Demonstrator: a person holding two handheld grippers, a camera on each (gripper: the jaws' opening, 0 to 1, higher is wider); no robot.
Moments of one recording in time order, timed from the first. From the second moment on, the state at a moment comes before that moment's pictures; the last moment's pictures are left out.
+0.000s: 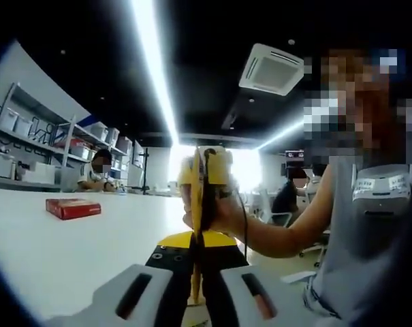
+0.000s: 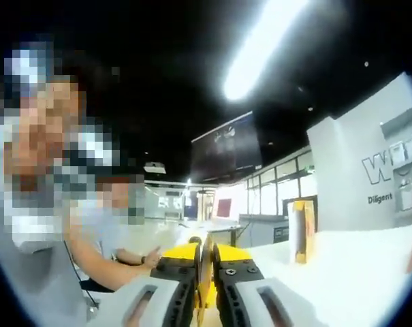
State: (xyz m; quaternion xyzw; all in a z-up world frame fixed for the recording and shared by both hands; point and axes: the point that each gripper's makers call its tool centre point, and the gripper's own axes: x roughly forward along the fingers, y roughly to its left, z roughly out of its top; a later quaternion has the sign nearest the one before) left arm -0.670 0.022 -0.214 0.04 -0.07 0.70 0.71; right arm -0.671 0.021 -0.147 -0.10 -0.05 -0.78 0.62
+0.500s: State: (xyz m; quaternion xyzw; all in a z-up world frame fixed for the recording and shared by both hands) left arm -0.662 0.027 -0.217 0.03 -0.08 0.70 0.71; right arm -0.677 0.020 -0.151 -0.08 -0.07 -0.78 0.61
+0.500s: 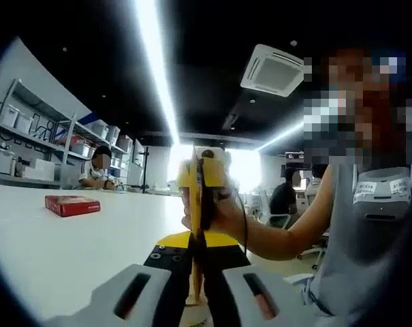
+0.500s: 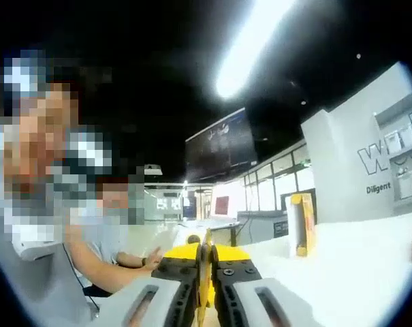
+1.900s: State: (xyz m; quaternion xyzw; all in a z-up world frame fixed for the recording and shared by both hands) left arm -0.665 0.027 -0.216 0.05 -0.07 0.70 0.71; right arm -0.670 0.021 -0.153 -0.11 -0.10 -0.77 0.62
